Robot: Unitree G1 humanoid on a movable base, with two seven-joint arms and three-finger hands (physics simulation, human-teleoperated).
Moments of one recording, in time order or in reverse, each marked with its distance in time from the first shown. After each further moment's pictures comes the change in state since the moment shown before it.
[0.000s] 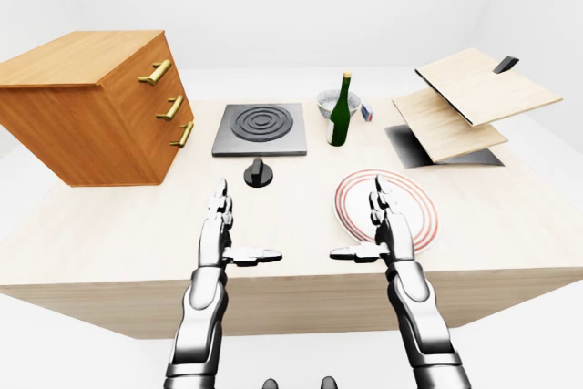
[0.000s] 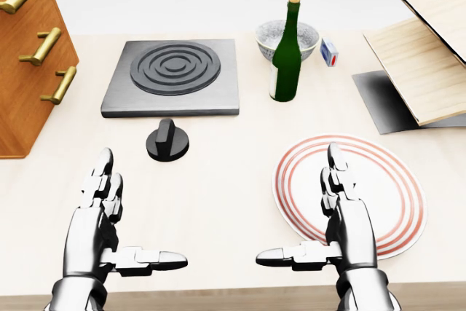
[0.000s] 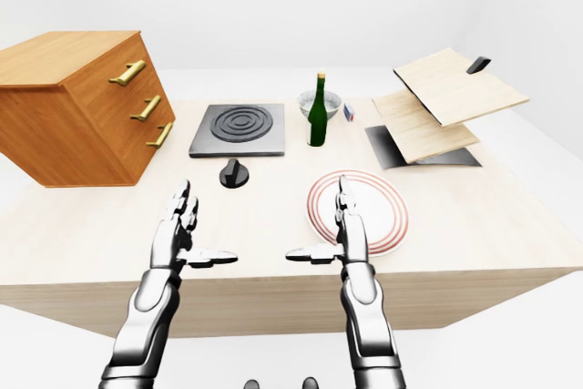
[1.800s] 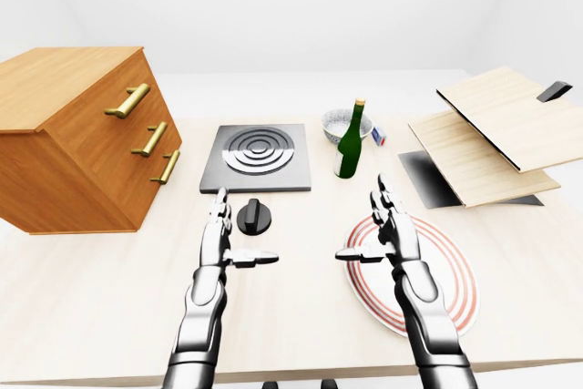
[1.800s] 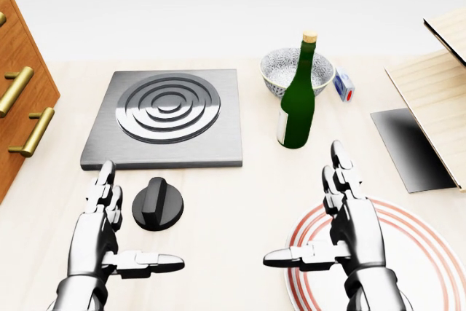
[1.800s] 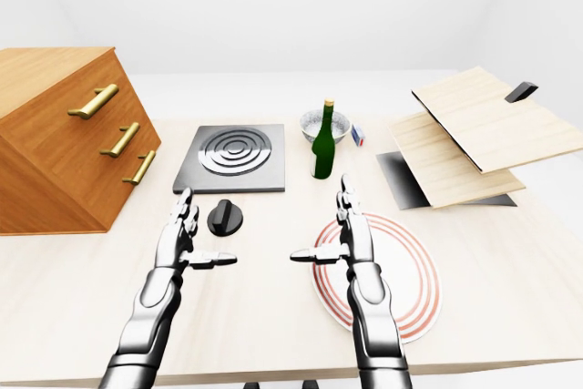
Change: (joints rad) left arm -0.053 0.019 0.032 0.167 0.004 -0.030 -0.002; right arm 0.005 -0.016 -0.034 -0.023 0.052 0.012 0.072
